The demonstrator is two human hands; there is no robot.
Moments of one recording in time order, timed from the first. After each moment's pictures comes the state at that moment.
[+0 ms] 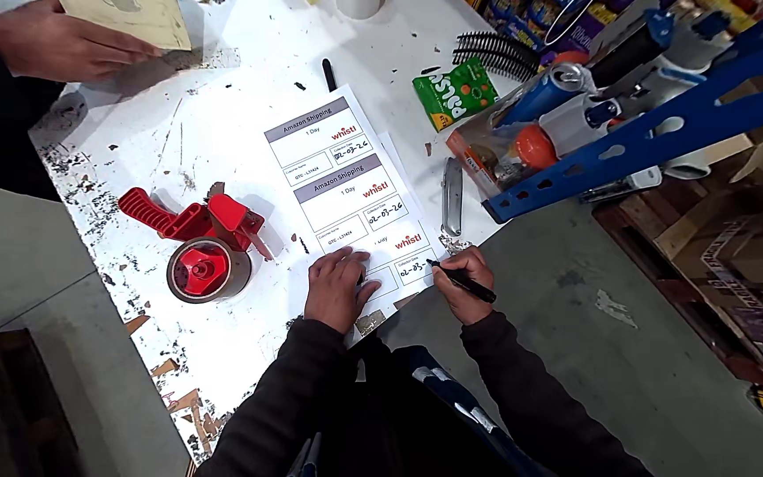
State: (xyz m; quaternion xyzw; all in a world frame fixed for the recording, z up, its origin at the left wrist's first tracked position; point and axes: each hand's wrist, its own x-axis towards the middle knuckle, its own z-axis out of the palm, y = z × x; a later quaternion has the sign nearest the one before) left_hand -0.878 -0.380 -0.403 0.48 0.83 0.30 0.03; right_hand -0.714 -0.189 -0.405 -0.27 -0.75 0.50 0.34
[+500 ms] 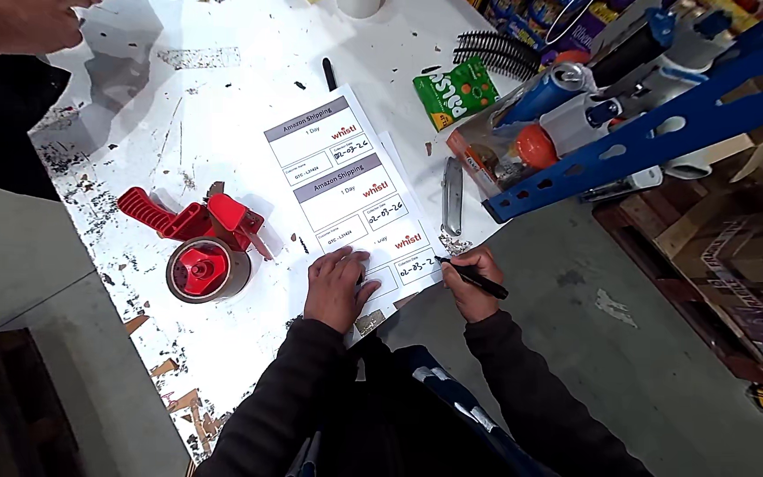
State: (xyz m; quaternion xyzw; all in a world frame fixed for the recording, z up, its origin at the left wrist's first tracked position) left_hand -0.878 -0.380 -0.404 0.48 0.82 0.31 0.02; right_hand -0.710 -0.182 -0.407 -0.30 -0.71 0.53 0.36
